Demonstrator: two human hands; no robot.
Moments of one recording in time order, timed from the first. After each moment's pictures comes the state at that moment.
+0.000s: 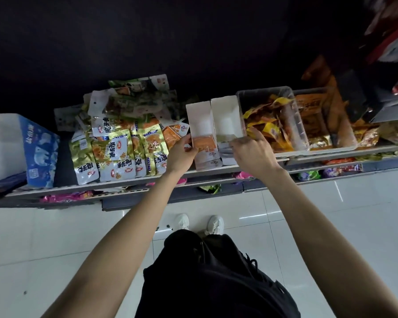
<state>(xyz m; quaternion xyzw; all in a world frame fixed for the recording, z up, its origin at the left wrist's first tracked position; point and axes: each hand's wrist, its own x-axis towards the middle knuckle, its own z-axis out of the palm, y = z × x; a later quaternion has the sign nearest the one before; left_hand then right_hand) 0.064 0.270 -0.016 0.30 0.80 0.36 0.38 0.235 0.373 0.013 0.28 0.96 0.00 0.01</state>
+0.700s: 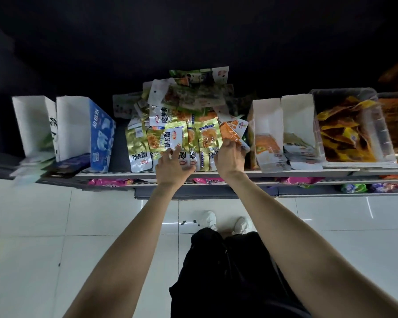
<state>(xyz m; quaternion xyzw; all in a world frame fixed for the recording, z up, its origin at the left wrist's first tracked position) -0.062 0.140 -0.064 0.32 0.91 0.07 0.24 0.044 0.259 -0.061 0.50 0.84 -0.19 0.08</state>
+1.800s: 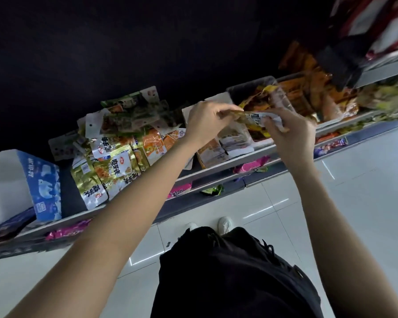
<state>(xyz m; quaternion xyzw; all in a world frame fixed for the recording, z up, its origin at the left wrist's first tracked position) 0.063 0.315 0.068 0.65 0.62 0.39 0.19 0.260 0.325 0.089 0.47 0.78 -0.17 -0.39</state>
